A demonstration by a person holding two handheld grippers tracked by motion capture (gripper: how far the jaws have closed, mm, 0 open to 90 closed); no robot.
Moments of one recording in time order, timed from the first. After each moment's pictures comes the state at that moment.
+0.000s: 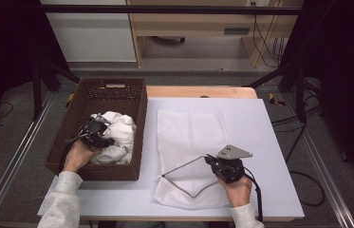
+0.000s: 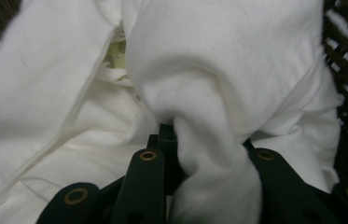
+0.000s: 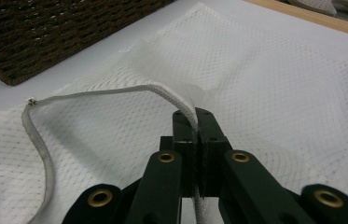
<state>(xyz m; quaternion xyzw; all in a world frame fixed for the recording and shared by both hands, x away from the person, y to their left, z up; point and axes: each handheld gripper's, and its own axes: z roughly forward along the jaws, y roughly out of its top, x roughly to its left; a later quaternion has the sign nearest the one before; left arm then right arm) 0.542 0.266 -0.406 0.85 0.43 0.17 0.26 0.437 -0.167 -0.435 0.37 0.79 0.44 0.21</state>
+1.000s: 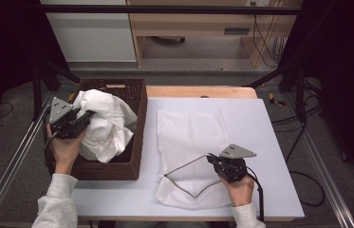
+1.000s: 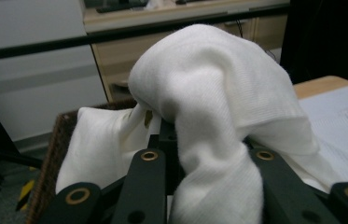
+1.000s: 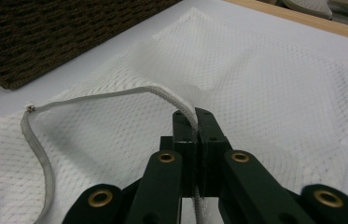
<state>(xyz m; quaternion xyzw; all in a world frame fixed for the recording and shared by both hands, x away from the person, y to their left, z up) 0.495 0.292 -0.323 0.66 0.43 0.38 0.49 0.437 -0.174 -0.432 0.38 0.78 0.44 0.21</state>
